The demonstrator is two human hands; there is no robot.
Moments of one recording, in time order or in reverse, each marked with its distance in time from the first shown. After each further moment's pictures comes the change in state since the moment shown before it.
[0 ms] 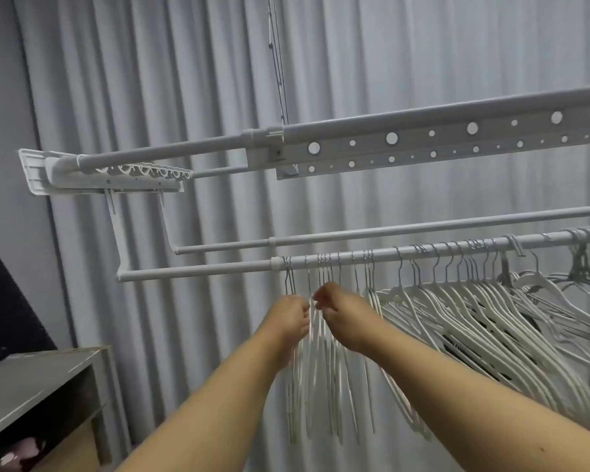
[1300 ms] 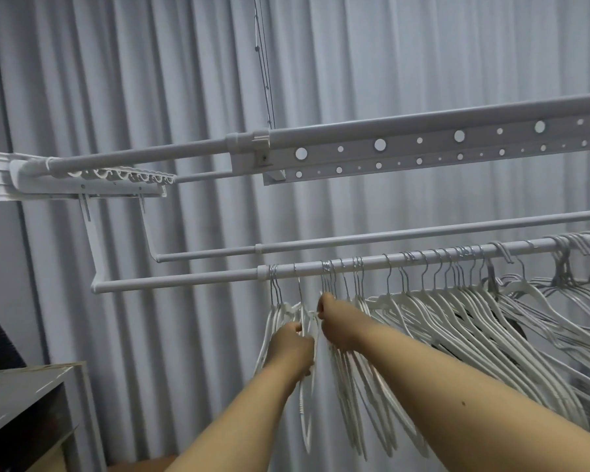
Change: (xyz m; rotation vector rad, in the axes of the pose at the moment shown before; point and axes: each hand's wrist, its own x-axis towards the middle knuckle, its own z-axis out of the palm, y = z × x) left_hand 0.040 -0.047 0.018 0.467 0.147 0.045; right_hand 0.038 0.033 0.002 -0.196 -0.144 0.143
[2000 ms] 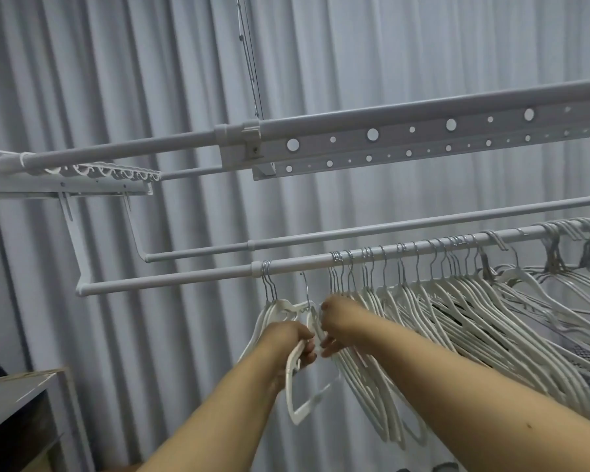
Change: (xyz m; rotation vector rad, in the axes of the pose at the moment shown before) left_hand -0.012 0.014 -0.017 -0.579 -0.199 -0.253; right_hand -0.025 -0.021 -0.011 0.420 -0.107 0.251
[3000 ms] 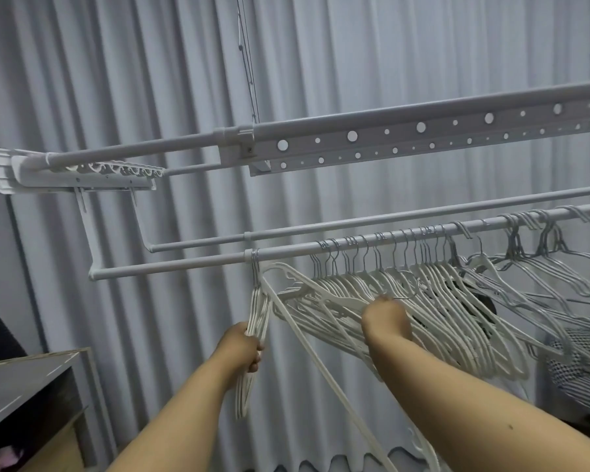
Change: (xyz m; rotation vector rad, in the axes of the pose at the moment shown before) left_hand -0.027 -0.025 -0.062 0.505 0.227 0.131; right_hand -0.043 0.063 -0.012 0.405 0.701 0.346
